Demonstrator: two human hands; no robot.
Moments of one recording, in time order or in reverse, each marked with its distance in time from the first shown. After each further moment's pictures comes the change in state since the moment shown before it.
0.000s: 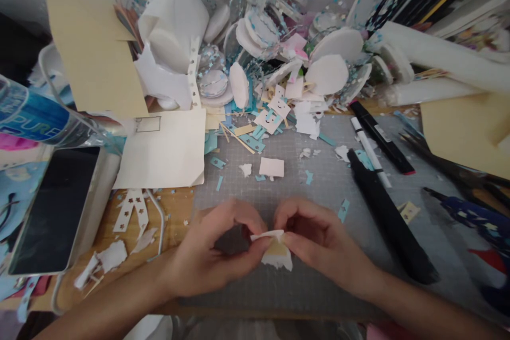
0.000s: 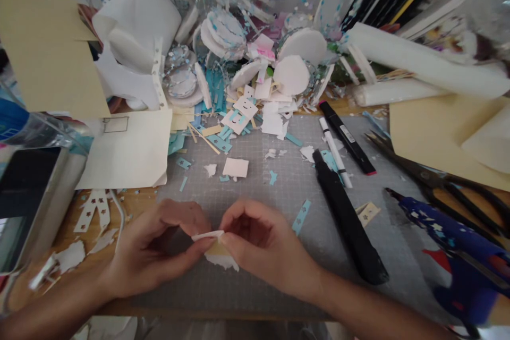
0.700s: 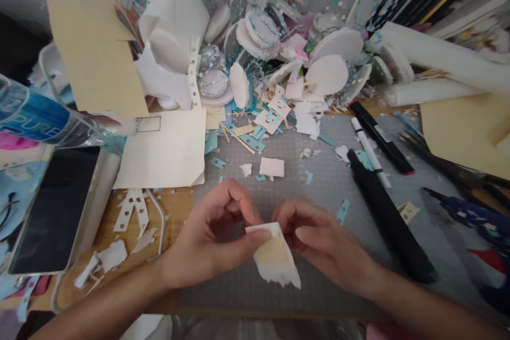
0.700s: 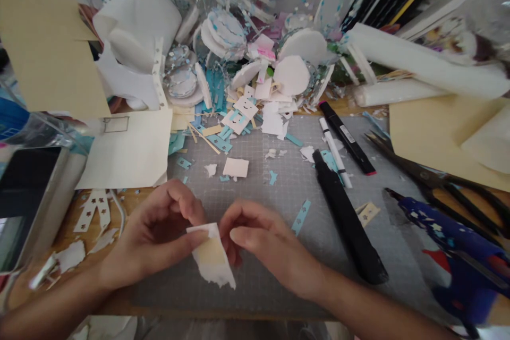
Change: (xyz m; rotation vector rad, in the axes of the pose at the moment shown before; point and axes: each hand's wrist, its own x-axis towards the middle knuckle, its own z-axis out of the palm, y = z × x) left_hand 0.008 0.006 0.000 -0.412 0.044 -0.317; right_hand -0.004 0.002 -0.004 0.368 -0.121 0.148
